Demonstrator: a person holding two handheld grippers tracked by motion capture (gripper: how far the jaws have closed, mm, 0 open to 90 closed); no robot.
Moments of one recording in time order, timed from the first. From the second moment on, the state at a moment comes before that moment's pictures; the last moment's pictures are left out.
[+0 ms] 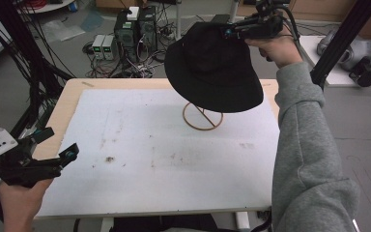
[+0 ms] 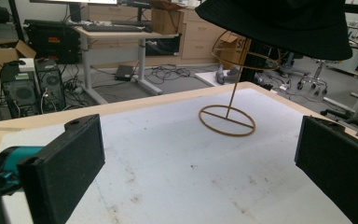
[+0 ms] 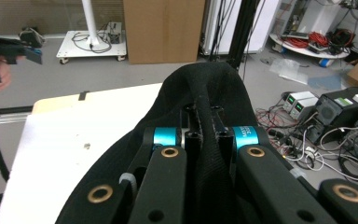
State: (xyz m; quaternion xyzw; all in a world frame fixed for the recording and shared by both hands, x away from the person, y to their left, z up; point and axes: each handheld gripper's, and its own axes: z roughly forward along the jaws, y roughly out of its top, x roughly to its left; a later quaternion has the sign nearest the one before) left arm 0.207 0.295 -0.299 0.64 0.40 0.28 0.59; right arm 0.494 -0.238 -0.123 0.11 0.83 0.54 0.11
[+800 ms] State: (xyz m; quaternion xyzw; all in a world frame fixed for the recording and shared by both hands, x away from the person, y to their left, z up) left arm 0.202 0.297 -0.298 0.64 0.41 0.28 0.59; right arm 0.539 -0.222 -0.157 0.17 0.82 0.53 0.12
